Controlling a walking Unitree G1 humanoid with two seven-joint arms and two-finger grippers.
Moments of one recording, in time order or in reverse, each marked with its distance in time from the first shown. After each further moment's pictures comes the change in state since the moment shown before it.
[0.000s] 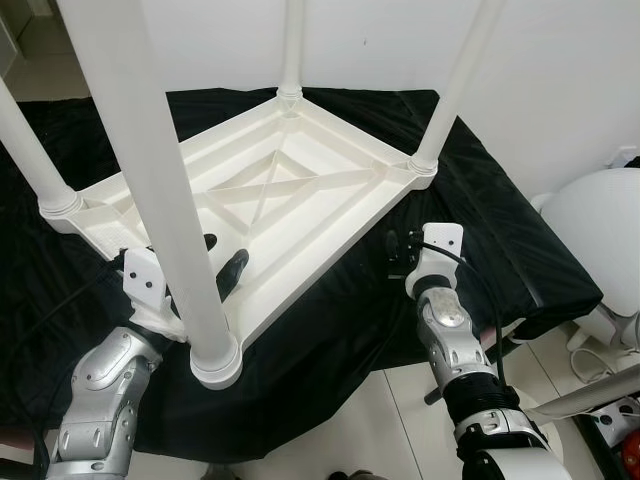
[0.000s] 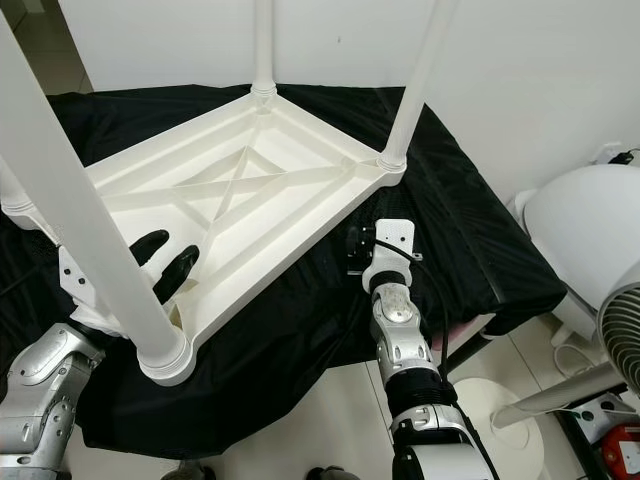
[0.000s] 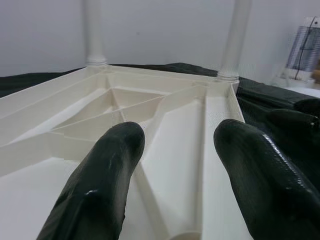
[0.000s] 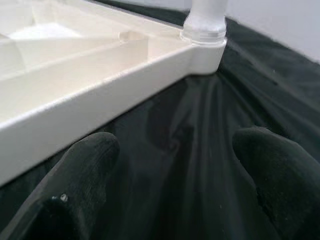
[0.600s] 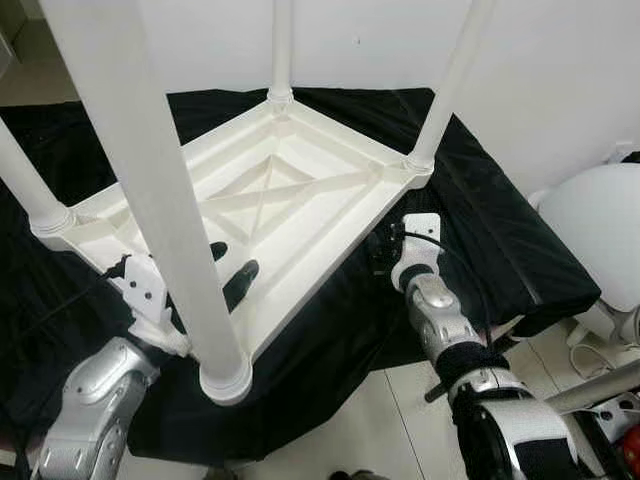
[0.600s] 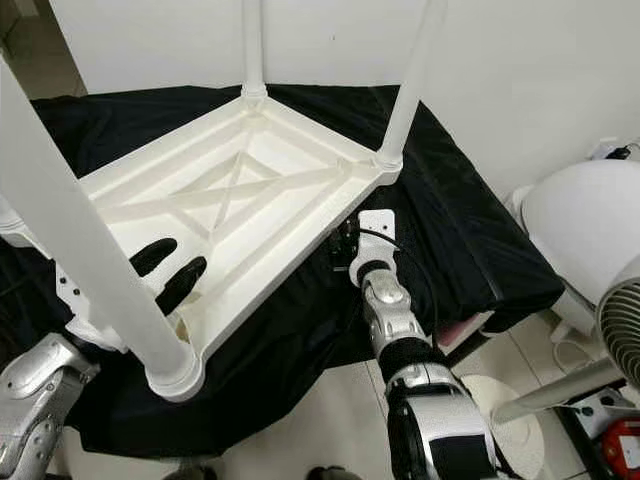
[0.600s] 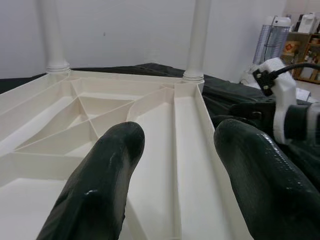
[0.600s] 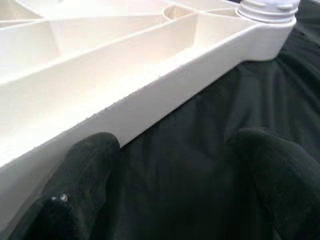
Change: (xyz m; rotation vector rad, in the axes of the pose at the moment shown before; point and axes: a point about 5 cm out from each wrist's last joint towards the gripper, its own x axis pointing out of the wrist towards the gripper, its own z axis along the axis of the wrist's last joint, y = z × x) left arm -0.007 -0.018 0.016 -0.007 -0.015 -0.107; right arm 0.024 0.016 0.002 -0.004 0.081 0.186
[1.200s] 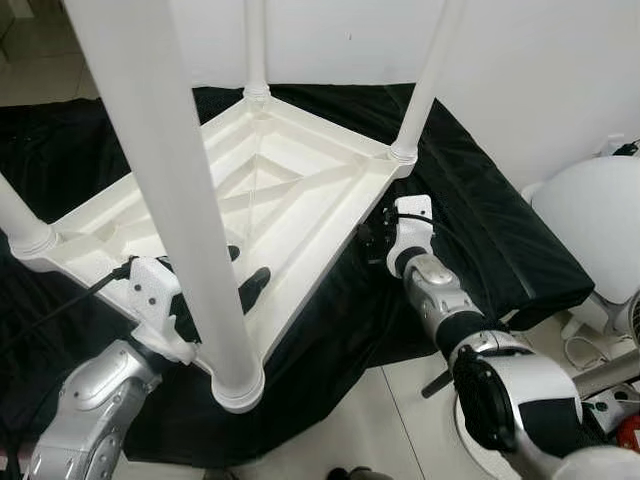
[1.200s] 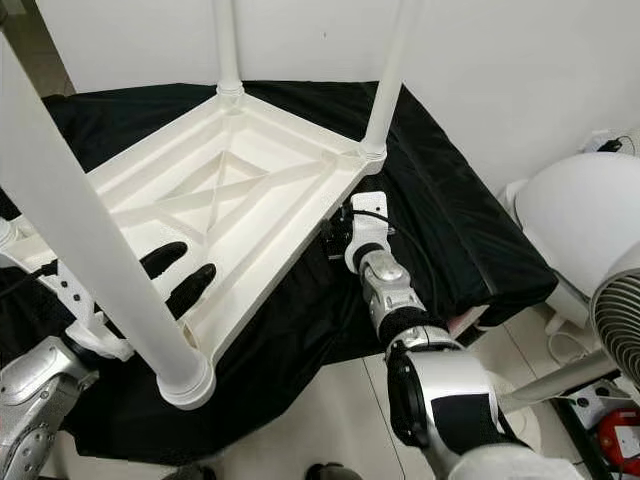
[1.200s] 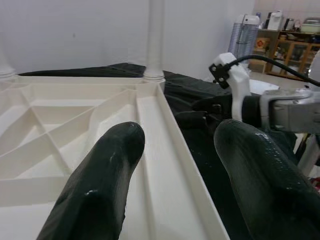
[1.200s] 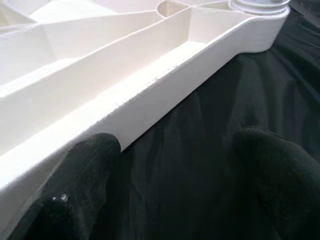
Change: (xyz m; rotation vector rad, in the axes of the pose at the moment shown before) left arm 0.003 -0.014 0.009 -0.022 0.008 -0.090; right arm 0.018 0.006 0.019 0.006 0.028 0.077
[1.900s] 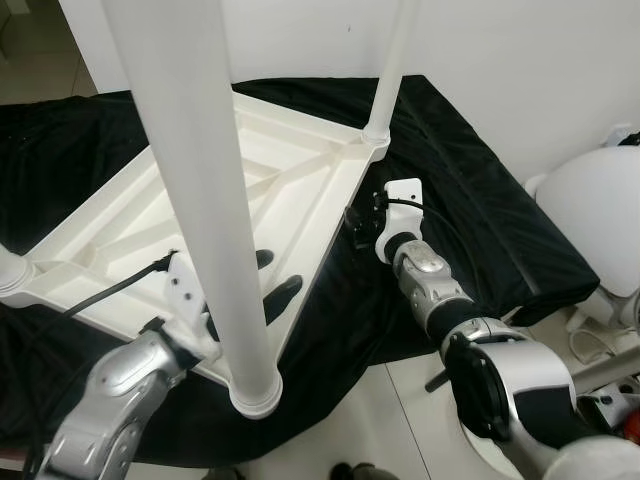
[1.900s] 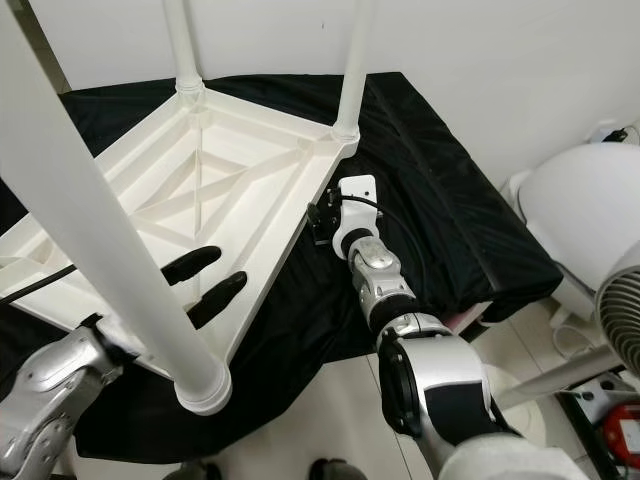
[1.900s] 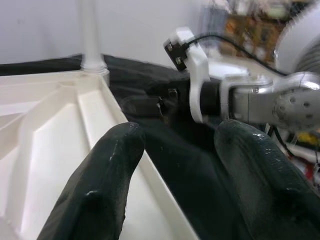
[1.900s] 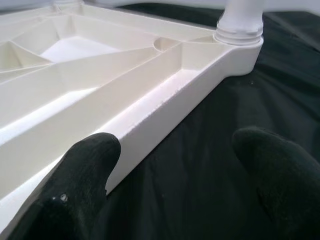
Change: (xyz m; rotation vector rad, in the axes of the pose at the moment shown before) left arm 0.028 -0.007 -0.004 0.020 0.052 -0.105; right arm -0.003 0.003 0.010 -0.007 -0.148 0.013
